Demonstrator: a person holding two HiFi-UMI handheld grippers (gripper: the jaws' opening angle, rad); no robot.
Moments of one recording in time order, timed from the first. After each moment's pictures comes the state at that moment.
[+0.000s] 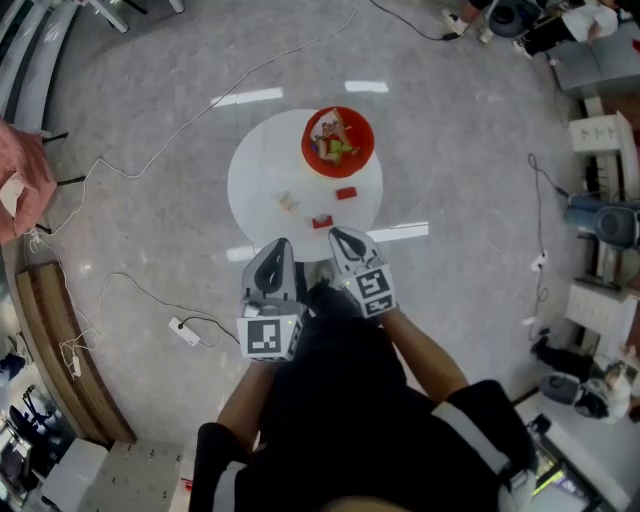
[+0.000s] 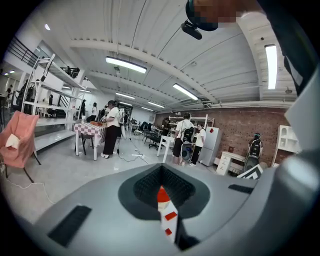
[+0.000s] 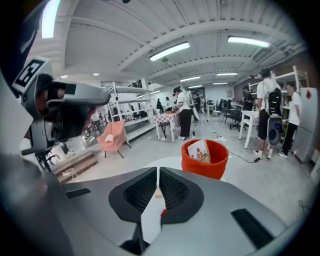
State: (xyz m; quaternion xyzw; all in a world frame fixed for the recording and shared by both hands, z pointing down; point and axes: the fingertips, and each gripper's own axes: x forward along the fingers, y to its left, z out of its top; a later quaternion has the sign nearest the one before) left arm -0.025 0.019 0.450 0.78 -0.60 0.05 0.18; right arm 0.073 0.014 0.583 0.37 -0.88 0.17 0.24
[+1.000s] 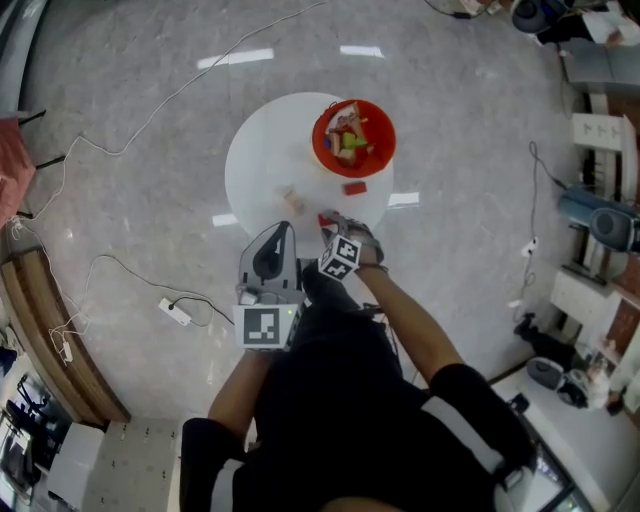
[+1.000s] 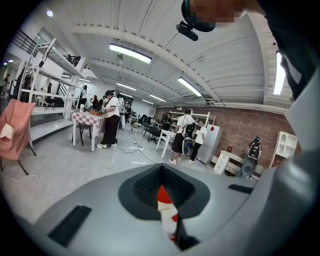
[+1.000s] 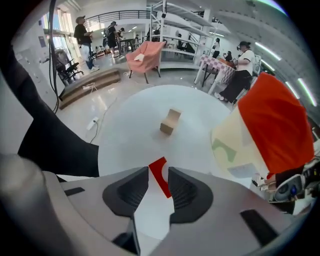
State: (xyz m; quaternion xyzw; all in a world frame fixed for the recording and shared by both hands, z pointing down) left arm -0.059 -0.039 0.482 0.78 -0.58 0.05 0.23; right arm 0.077 0.048 0.827 0.14 -0.76 0.06 0.63
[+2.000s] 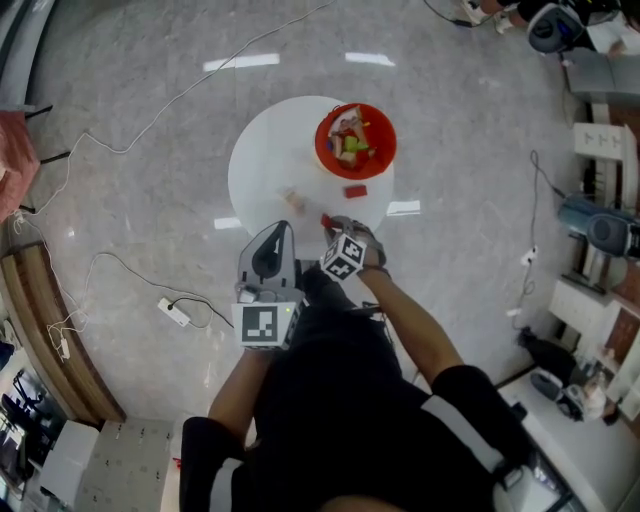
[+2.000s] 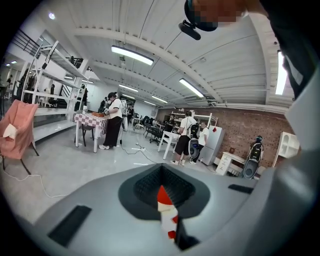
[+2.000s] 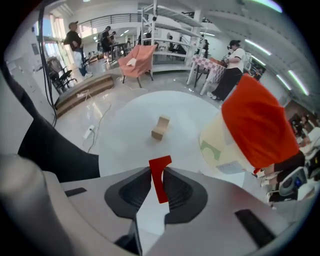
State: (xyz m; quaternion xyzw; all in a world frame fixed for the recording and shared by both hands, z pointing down) left arm -0.066 -0.039 0.478 0.77 -0.59 0.04 0.23; right arm 0.074 0.028 0.801 0.17 -0.77 0.08 0.61
